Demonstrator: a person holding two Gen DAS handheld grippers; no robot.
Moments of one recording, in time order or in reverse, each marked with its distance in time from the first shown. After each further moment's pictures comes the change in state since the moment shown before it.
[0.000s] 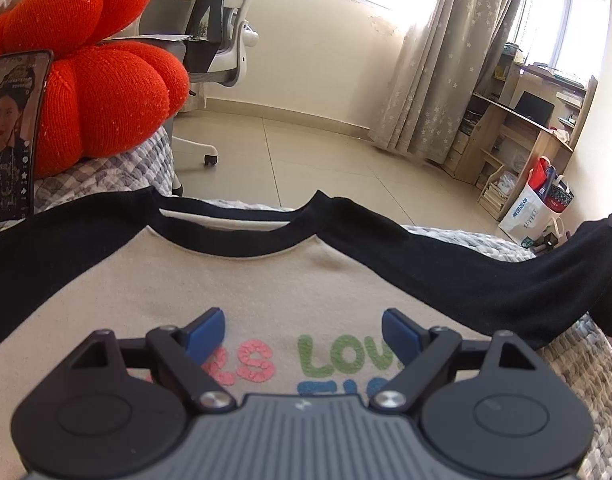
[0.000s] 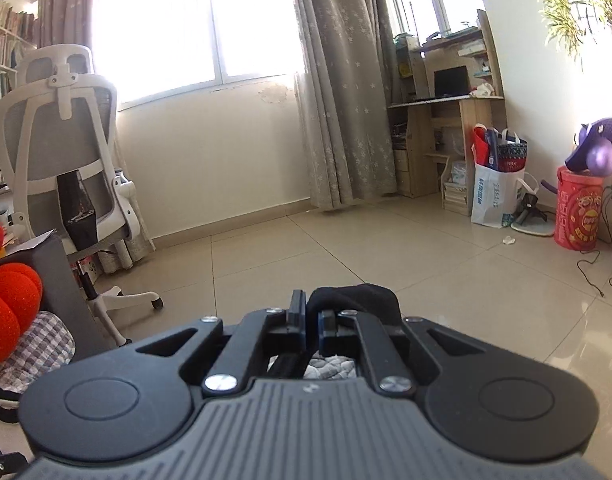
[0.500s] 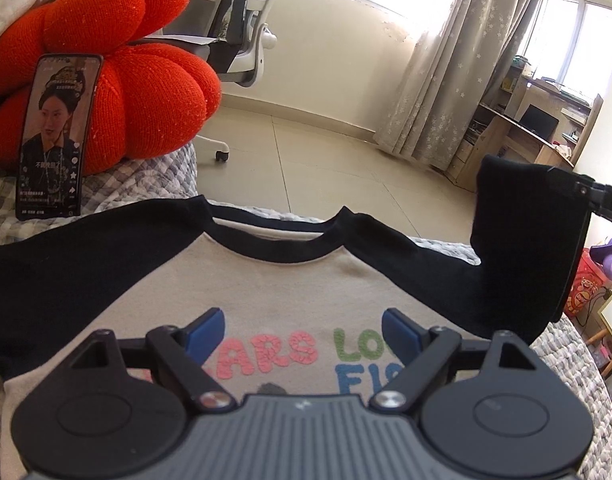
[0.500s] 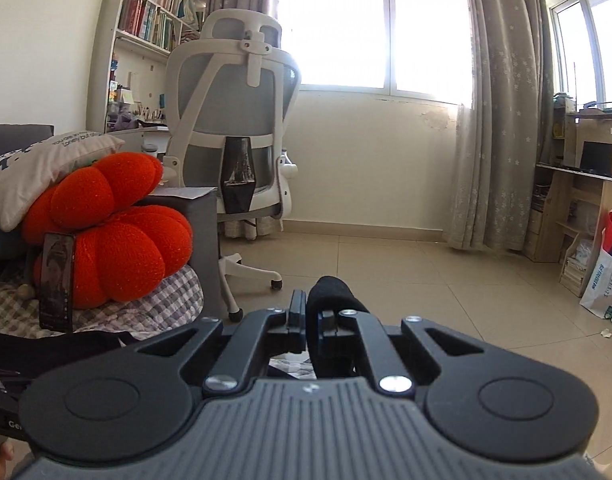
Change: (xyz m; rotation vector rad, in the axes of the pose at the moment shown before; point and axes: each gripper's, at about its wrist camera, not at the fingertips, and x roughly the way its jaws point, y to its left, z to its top) left arm -0.043 0.032 0.008 -0.057 0.012 0.003; right arm -0.031 0.123 -0.010 -0.271 0.016 0.374
